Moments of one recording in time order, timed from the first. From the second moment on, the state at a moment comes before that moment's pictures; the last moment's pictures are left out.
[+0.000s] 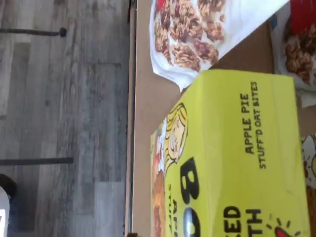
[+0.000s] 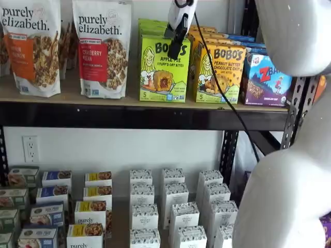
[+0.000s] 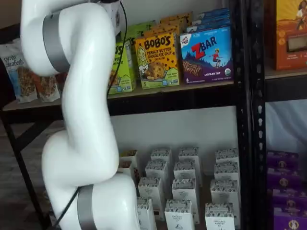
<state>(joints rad) 0.21 -0.07 -1.64 0.23 1.53 -1.32</state>
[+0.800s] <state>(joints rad) 0.23 -0.06 -1.64 0.21 1.52 -1.31</state>
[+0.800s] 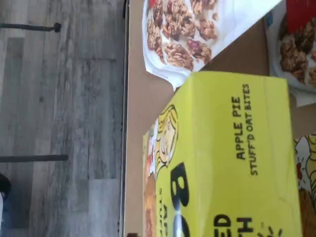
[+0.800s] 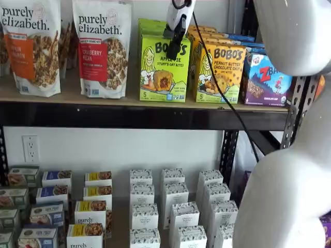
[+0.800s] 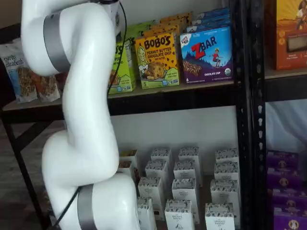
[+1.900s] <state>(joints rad) 0.23 -0.06 -1.64 0.22 1.52 -1.31</state>
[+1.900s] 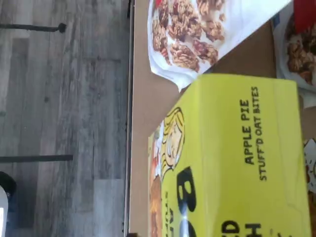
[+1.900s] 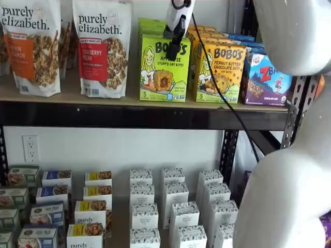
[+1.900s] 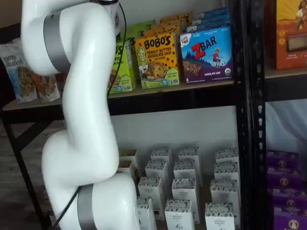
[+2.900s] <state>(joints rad) 0.24 -0.07 -1.62 0.19 1.51 -1.30</state>
